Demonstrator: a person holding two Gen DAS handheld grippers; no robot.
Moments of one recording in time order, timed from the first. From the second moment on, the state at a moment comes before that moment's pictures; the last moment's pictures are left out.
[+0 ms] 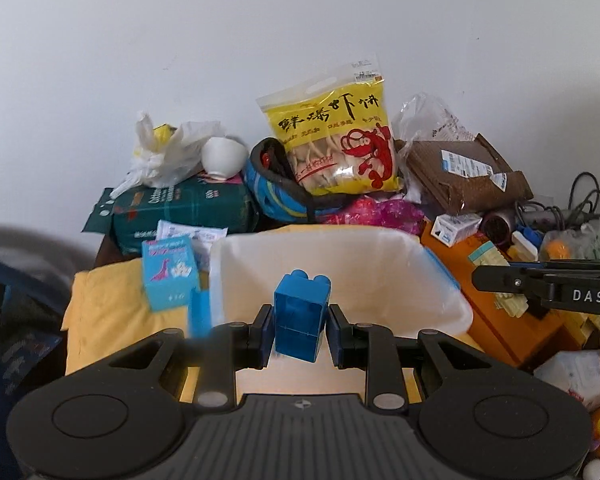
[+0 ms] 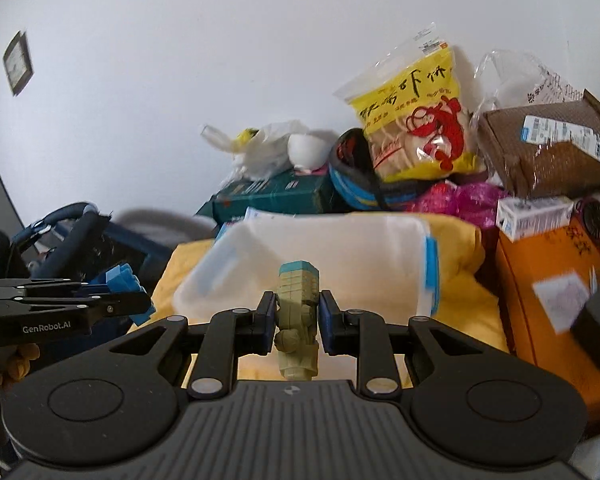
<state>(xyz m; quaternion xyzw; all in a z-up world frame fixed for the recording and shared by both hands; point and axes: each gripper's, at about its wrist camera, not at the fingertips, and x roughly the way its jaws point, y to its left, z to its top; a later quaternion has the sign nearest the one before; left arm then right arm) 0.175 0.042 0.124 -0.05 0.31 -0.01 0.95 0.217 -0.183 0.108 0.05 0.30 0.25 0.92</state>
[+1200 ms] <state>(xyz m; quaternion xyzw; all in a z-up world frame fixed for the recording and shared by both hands) 0.178 0.060 0.087 -0.03 0.34 -0.01 0.94 0.269 -0.178 0.096 0.03 0.34 0.24 0.91</state>
